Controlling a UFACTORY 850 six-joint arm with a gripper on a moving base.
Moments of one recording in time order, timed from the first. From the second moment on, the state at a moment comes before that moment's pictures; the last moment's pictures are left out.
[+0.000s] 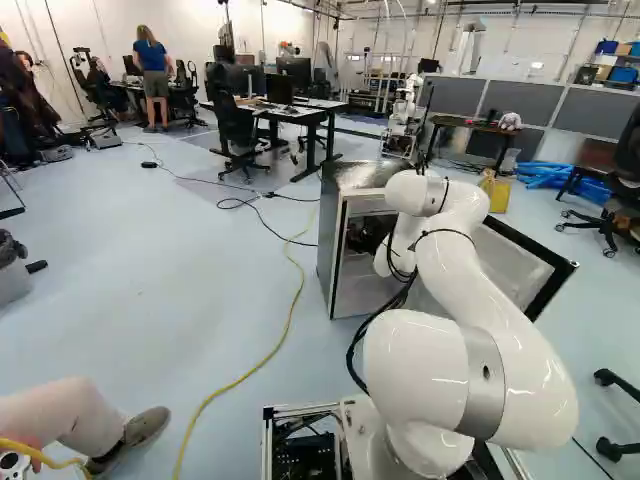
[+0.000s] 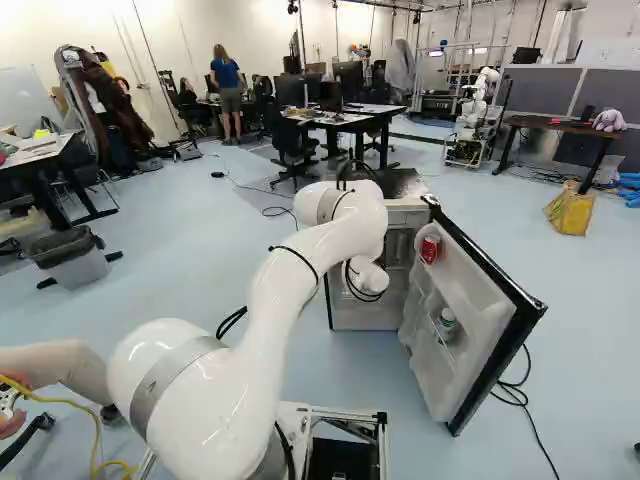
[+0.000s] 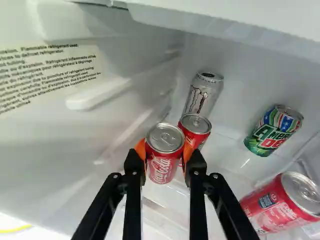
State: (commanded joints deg) arm -23.7 -82.1 -93.0 -50.4 63.4 0.0
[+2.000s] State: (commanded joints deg) arm -27.4 -68.6 -74.5 -50.4 63.4 0.0
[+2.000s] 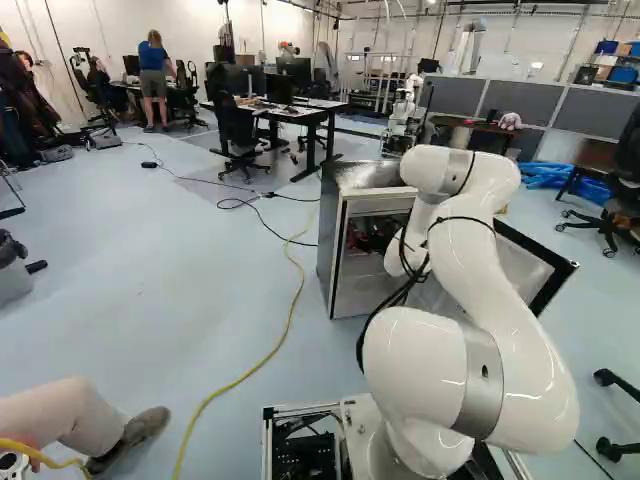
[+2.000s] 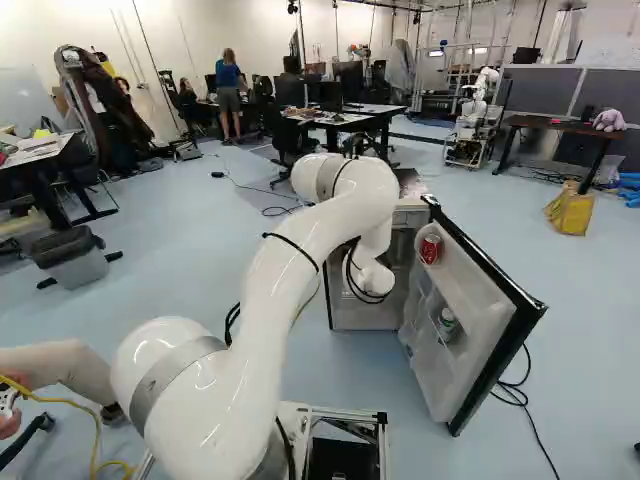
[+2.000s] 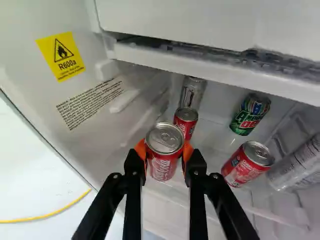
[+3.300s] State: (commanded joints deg) arm -31.6 -45.9 -47.0 -38.2 54.5 0.0
